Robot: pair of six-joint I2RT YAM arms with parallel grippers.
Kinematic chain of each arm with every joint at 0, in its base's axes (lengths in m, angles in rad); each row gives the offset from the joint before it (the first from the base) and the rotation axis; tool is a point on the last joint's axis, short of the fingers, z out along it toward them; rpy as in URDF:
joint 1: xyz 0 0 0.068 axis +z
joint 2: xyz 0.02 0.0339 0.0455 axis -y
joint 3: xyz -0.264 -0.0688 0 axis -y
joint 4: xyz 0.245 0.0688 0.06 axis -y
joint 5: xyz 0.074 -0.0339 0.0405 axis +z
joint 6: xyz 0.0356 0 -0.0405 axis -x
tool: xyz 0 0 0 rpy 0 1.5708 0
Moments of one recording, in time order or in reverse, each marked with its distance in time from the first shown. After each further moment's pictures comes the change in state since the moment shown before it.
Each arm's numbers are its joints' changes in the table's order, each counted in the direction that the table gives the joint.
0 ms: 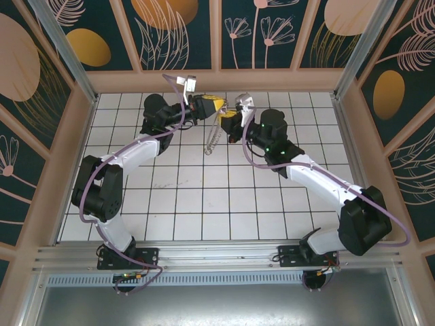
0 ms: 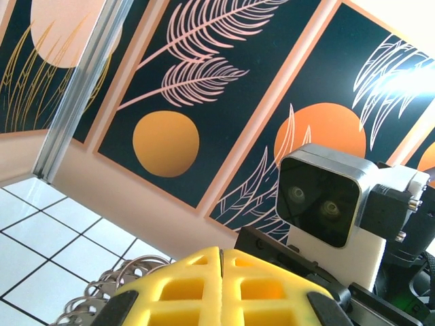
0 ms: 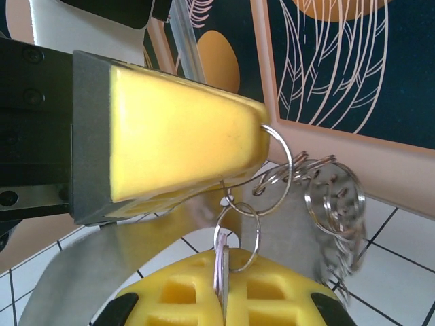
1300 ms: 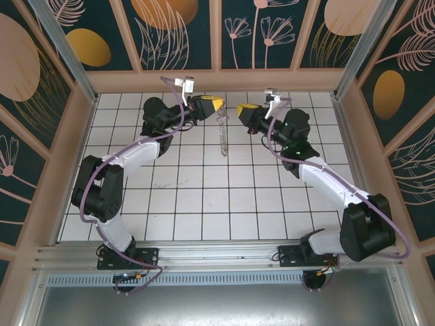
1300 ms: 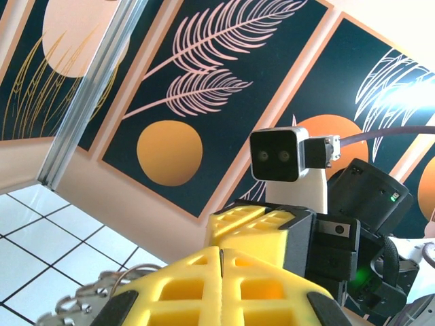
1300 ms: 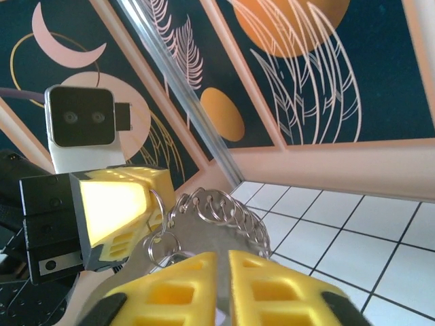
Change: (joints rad) left arm 0.000 0.002 -0.032 0.057 0.037 0.029; right arm -0.185 0.049 -0.089 0.197 0.182 -0.362
